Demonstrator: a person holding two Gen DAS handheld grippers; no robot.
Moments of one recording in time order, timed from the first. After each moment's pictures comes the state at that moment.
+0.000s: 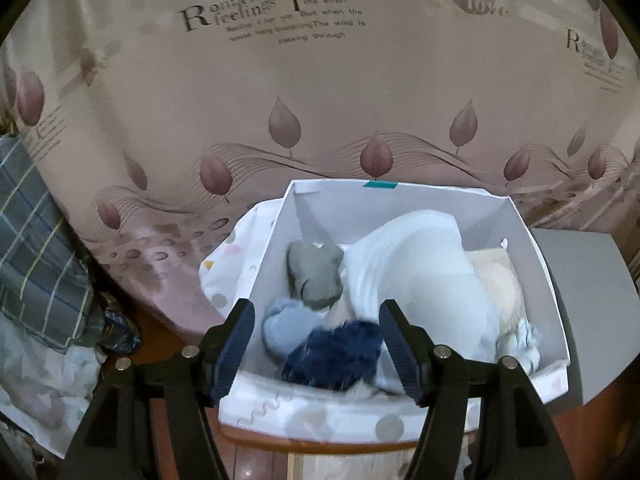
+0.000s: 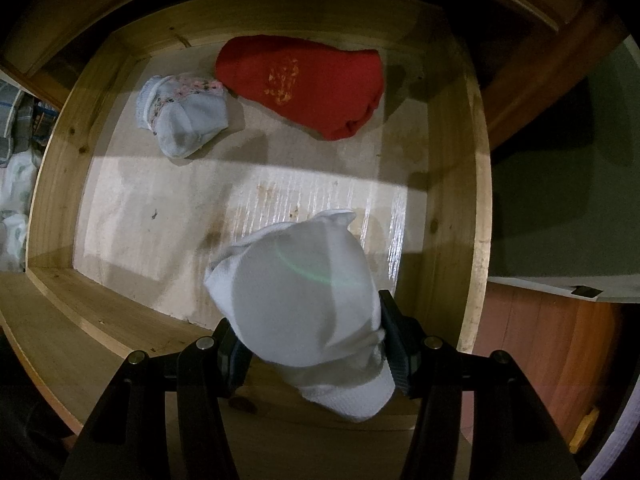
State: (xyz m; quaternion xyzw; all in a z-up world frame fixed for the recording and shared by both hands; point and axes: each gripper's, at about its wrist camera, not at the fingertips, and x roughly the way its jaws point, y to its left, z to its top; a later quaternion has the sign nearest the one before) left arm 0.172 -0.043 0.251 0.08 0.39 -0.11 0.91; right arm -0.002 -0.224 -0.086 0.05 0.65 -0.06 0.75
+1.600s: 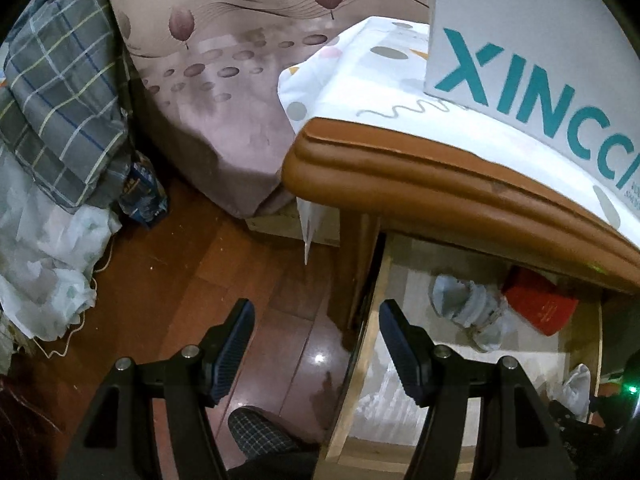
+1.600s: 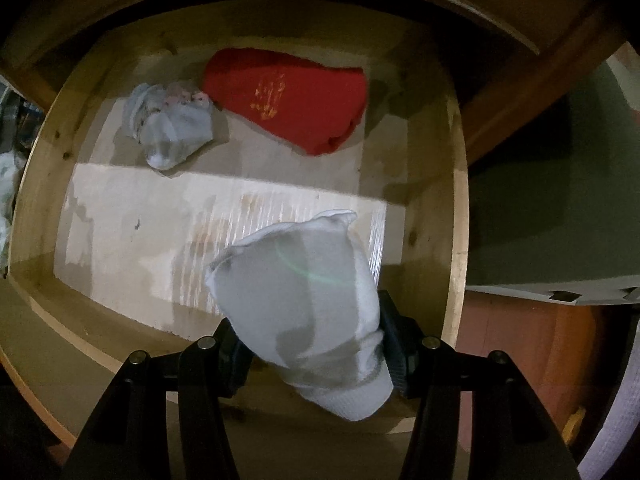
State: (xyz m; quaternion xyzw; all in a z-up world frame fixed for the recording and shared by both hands) left arm 0.096 0.076 0.029 0.02 0.49 0.01 0.87; right arm 0.003 -0.214 -0.078 0.02 0.64 -0.09 0.77
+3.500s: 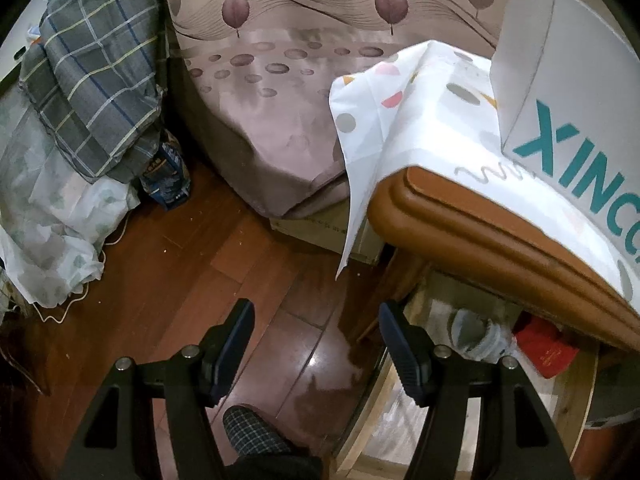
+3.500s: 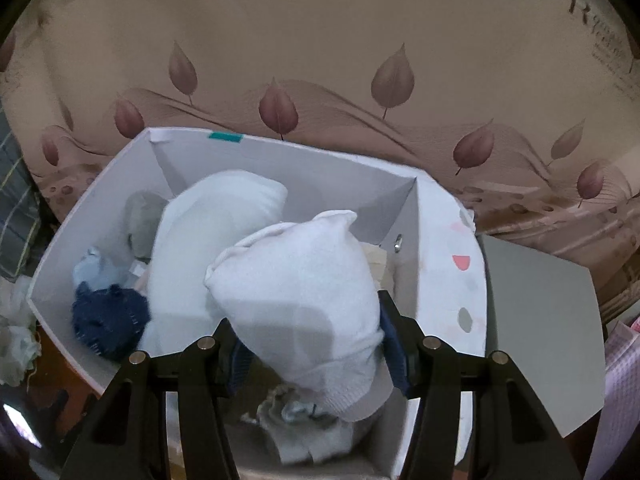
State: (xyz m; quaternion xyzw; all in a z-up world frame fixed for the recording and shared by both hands) left arm 0.110 0.108 0.039 -0.03 0.49 0.07 0.87; right arm 0.179 -0.208 0.207 -0.01 0.46 -0.12 0.88
